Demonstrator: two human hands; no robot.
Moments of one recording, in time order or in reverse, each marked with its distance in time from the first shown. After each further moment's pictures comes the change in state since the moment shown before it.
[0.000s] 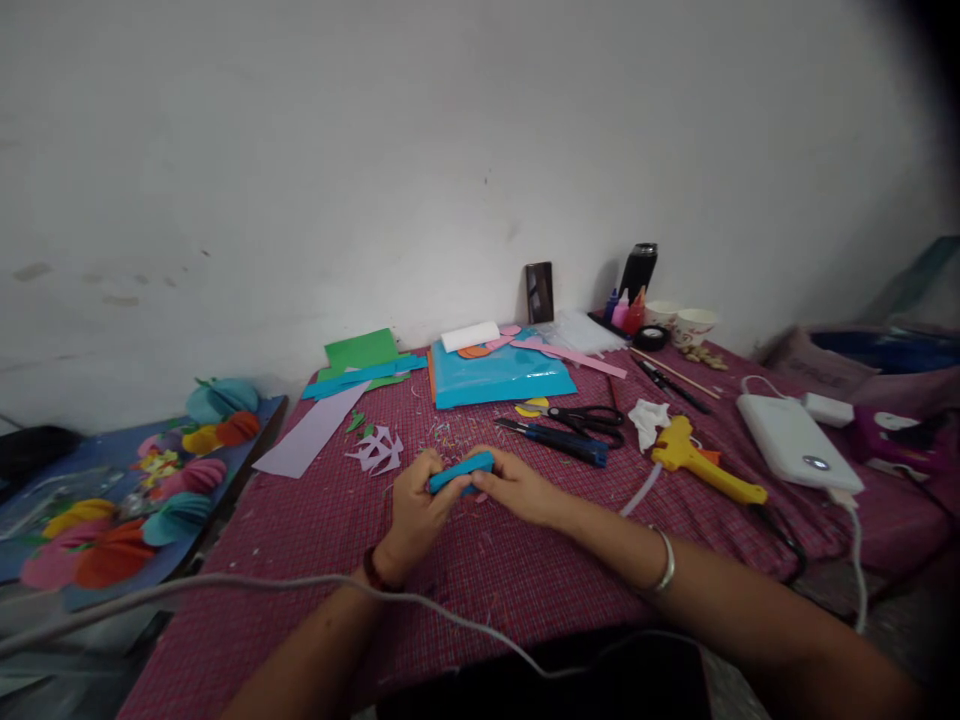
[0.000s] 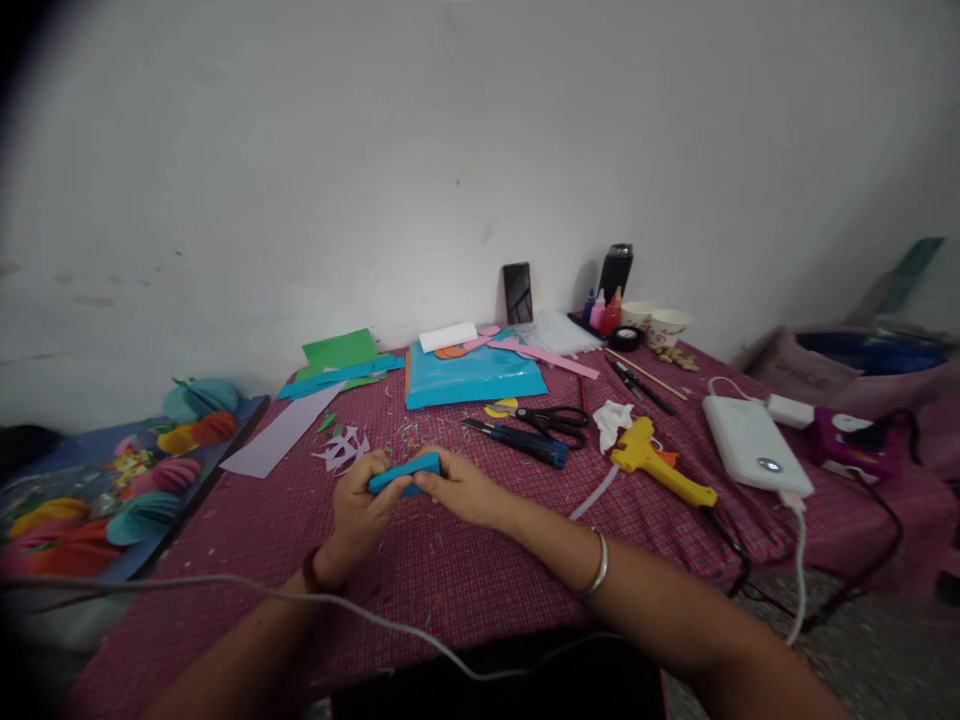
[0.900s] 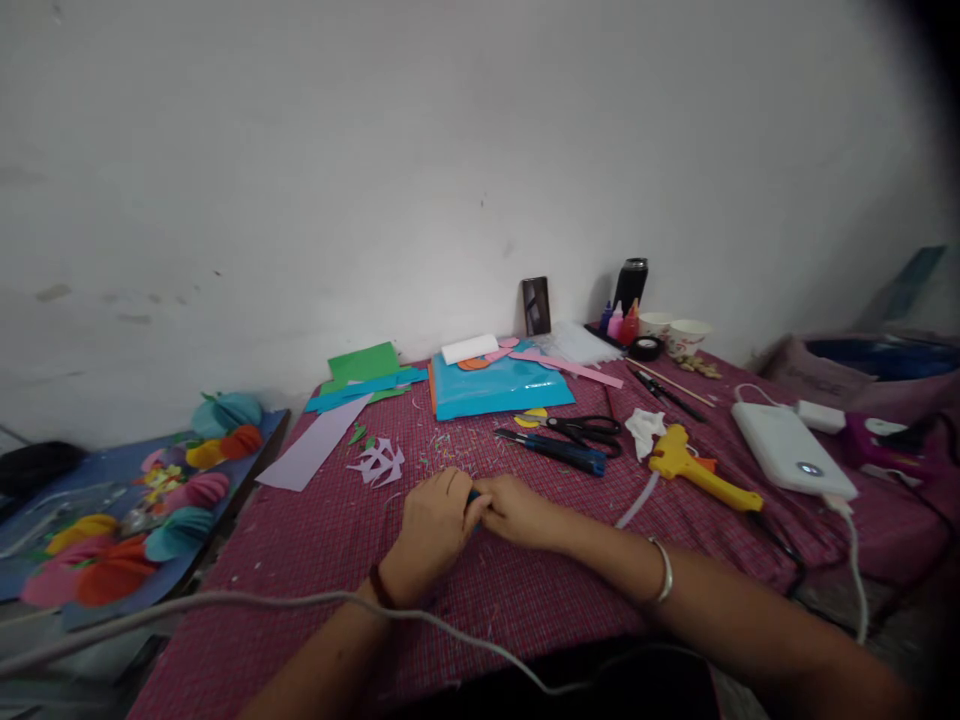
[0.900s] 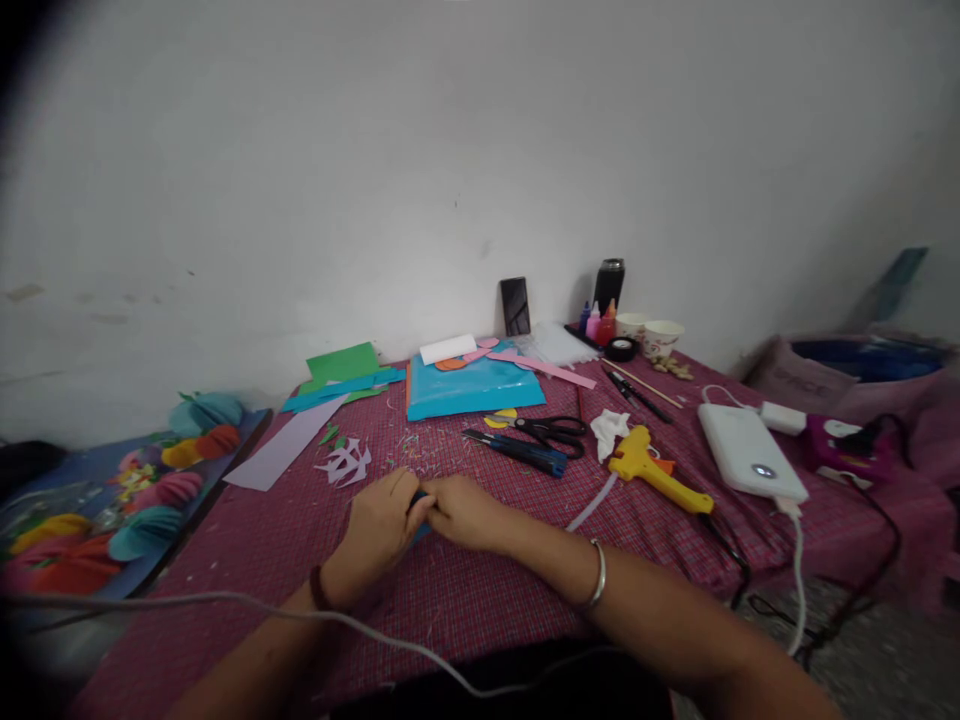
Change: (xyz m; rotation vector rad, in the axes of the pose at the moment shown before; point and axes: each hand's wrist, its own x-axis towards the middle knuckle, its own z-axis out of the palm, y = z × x) left_hand -0.006 0.012 0.005 0.789 -0.258 0.420; right_hand -0.005 0.001 0.000 -0.736 -0.114 -0.085
